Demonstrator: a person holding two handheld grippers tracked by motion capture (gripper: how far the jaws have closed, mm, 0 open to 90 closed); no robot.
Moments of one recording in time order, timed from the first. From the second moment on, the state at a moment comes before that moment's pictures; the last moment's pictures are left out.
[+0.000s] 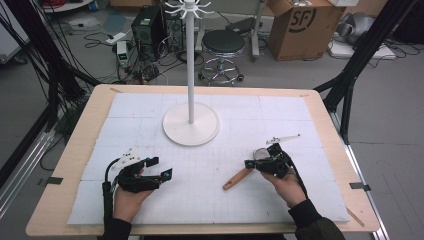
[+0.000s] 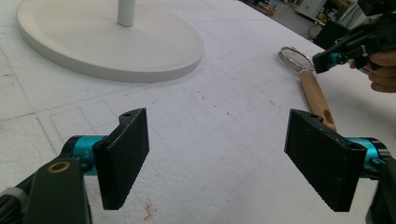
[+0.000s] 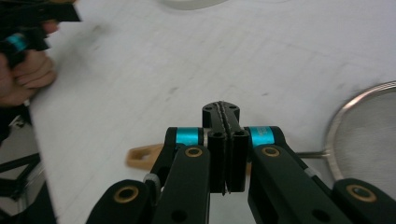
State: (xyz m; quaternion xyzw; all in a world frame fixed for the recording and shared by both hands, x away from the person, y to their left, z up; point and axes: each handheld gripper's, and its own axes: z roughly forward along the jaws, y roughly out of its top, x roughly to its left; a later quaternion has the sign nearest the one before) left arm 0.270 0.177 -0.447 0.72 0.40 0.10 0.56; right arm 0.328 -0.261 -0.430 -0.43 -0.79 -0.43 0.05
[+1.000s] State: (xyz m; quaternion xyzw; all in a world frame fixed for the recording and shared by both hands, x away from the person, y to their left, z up) left arm 0.269 0.175 -0.445 0.72 0.40 0.11 0.56; right arm 0.293 -0.204 -0.460 -0.38 -0.82 -0.41 0.12
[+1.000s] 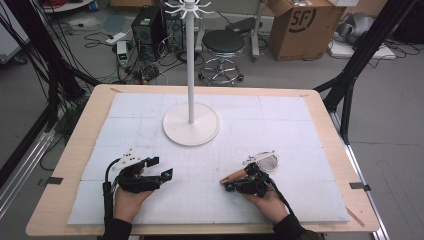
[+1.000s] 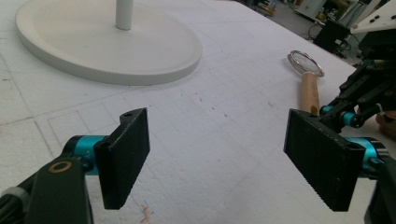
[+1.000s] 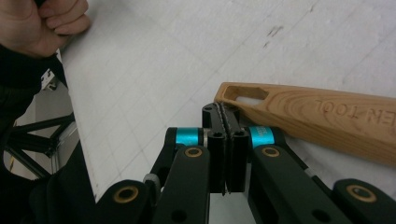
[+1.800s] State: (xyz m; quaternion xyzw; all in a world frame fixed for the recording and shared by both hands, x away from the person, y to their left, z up) left arm 0.268 0.176 -0.445 0.72 0.40 0.11 0.56; right arm 0.338 -0.170 -0.451 -0.42 -0.82 -0.38 0.04
